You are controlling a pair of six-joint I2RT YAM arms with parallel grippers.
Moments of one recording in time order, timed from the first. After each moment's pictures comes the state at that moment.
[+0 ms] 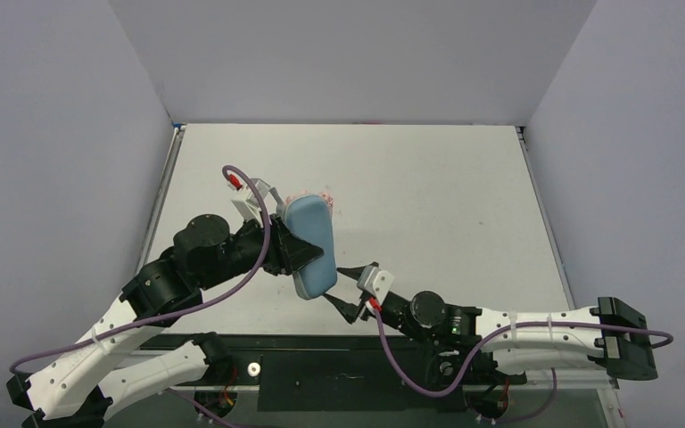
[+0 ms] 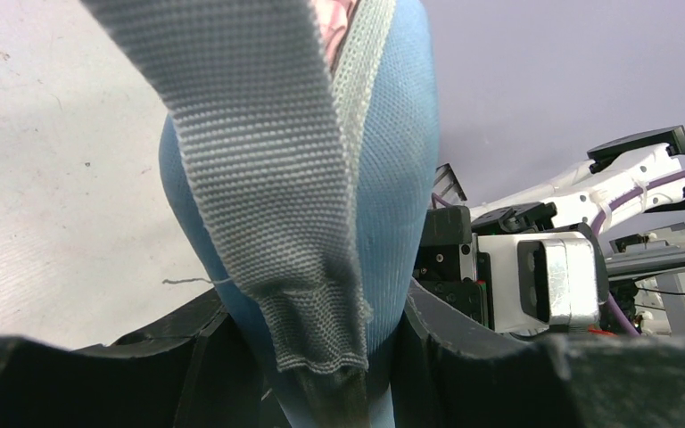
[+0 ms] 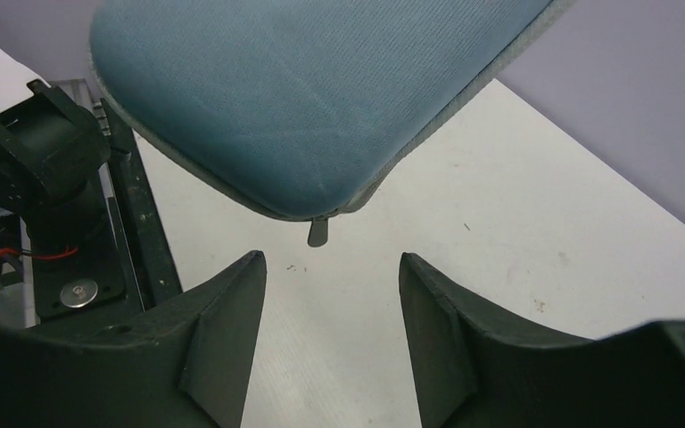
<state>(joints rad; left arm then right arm) -0.88 0.77 1.08 -0.57 0.06 -0.76 1.40 0.96 0.45 0.54 0.31 -0.17</state>
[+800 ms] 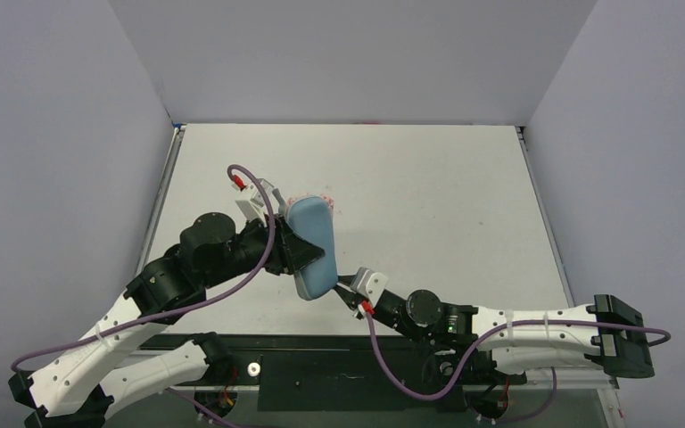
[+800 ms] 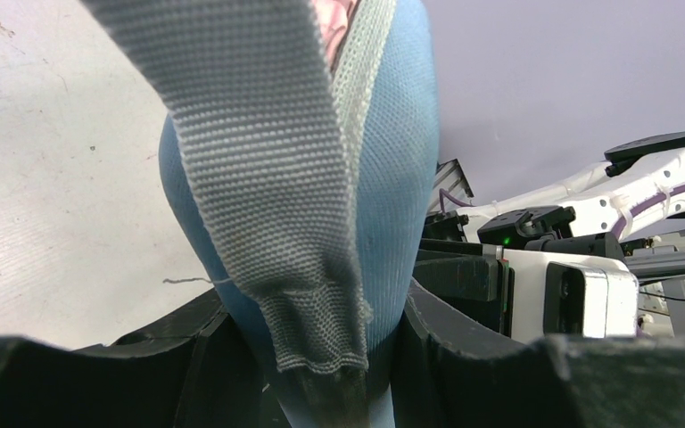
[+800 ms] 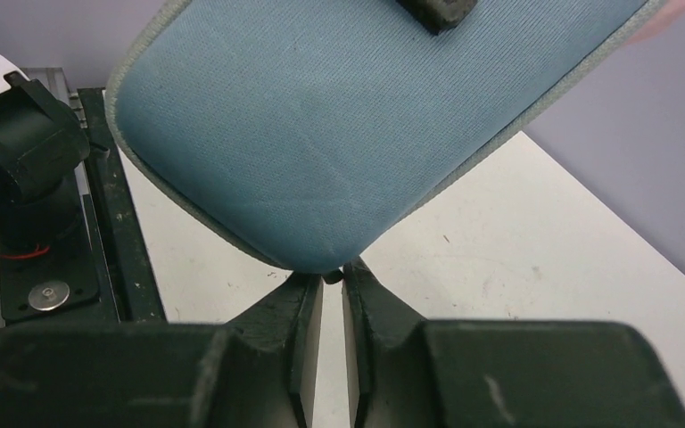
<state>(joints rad) -0.88 0.79 1.08 -0.59 0.06 -0.77 1.40 1.00 0.49 0.56 0.33 -0.25</state>
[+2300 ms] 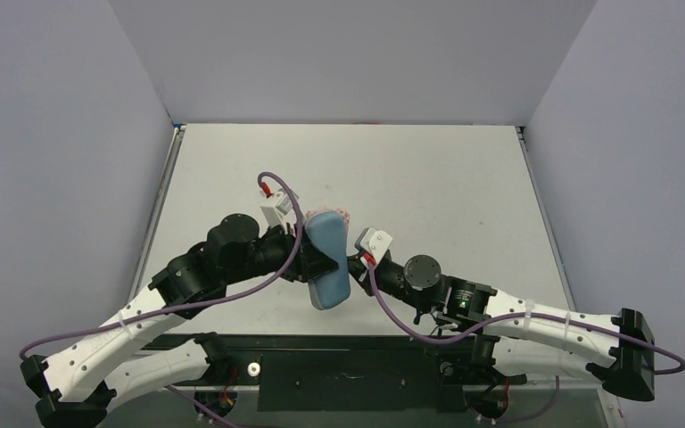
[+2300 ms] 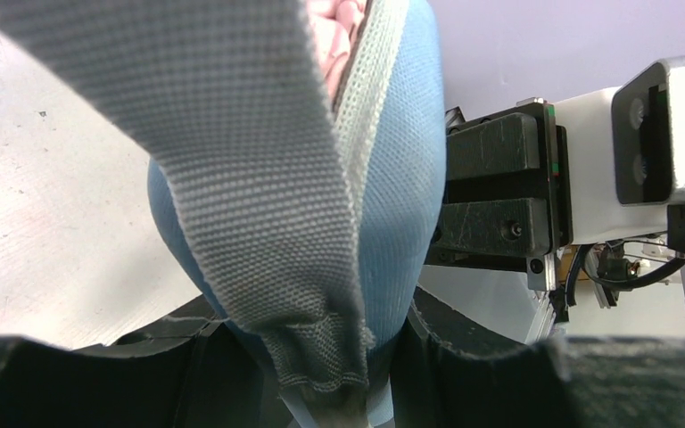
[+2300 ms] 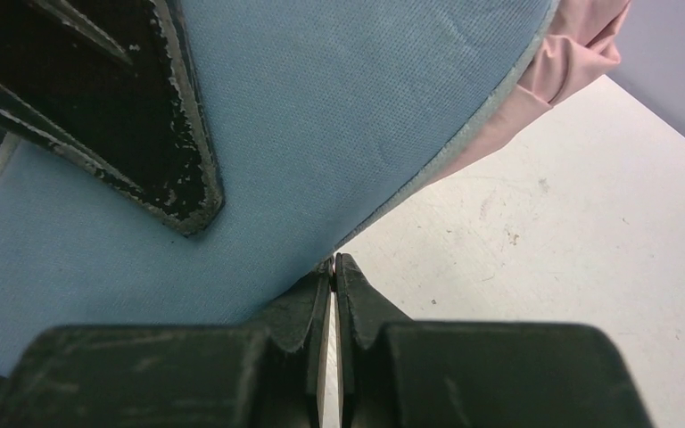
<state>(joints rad) -0.91 0.85 0.99 -0.52 0.16 -0.77 1.18 0.95 0.67 0.13 0.17 -0.06</state>
